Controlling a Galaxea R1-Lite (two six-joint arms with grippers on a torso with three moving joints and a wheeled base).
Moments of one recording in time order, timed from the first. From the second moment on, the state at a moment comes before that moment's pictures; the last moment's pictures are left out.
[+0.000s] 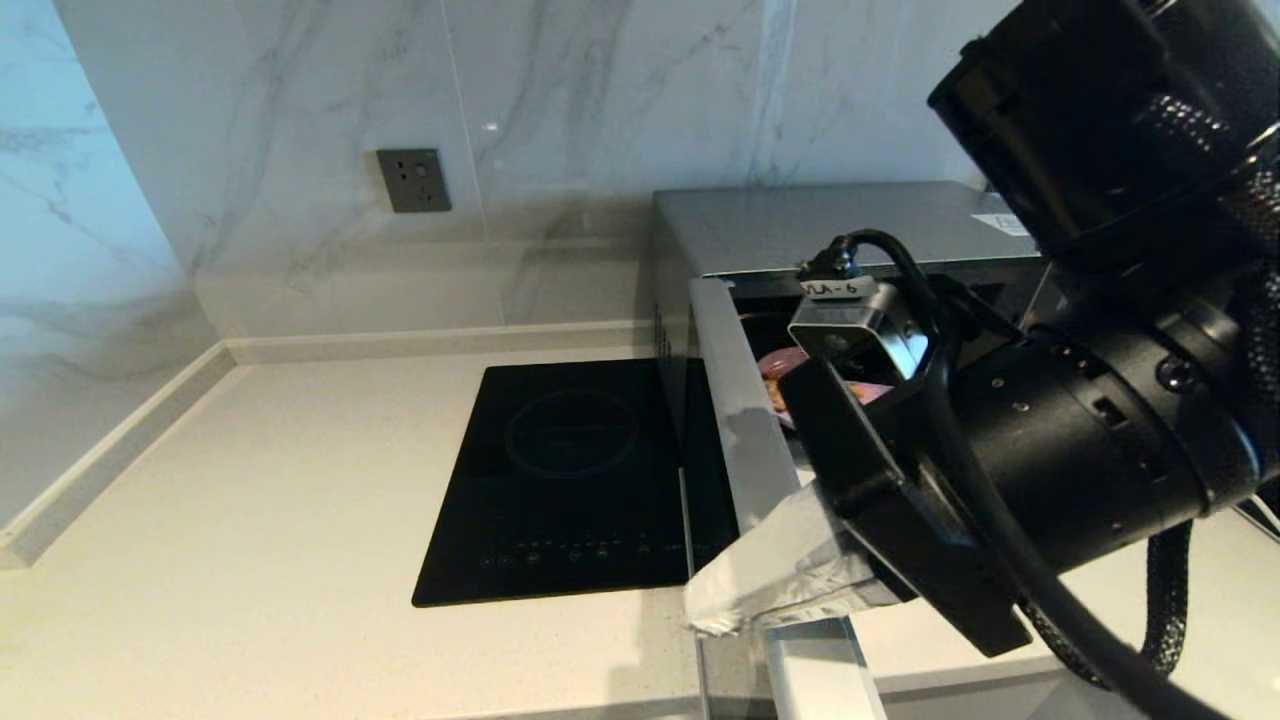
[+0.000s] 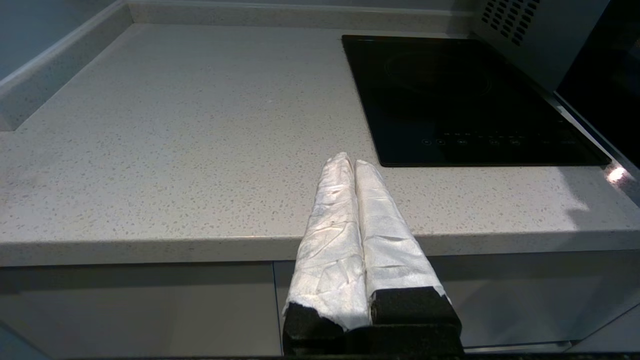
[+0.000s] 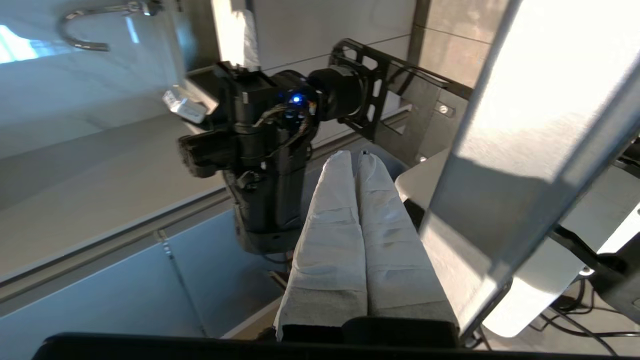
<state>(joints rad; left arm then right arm) 0.00 0.00 0.00 -0.01 0.02 -0.07 0.92 1.70 -1.79 0.86 0.44 1.03</state>
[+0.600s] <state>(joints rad) 0.00 0.00 0.00 -0.01 0.02 -0.07 0.95 1.72 -1.79 0.93 0.32 1.03</state>
